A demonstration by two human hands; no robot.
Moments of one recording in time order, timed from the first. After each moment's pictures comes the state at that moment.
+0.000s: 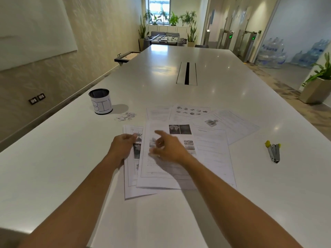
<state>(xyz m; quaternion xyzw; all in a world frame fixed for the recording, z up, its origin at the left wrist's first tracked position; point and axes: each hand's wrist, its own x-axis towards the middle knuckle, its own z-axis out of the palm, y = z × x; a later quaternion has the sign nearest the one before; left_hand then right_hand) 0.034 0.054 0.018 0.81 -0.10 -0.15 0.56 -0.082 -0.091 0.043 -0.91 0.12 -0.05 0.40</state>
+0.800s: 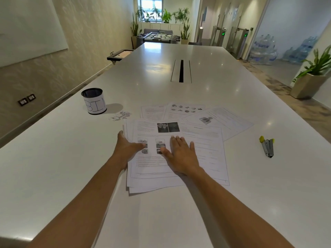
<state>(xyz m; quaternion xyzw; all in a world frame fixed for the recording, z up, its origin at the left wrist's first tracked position) 0.018 0.034 0.014 0.76 -0.08 -0.20 0.61 -0.104 -0.123 -0.018 -0.96 0.23 -0.04 0.16</state>
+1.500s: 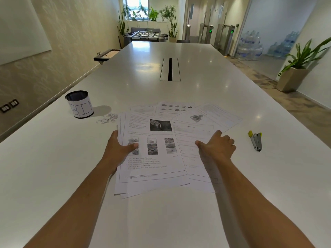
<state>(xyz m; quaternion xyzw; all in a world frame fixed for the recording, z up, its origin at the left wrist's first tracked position) 0.021 0.032 0.010 0.77 -0.20 -0.15 0.59 -0.165 -0.218 0.015 -0.82 0.55 -0.08 0.13</state>
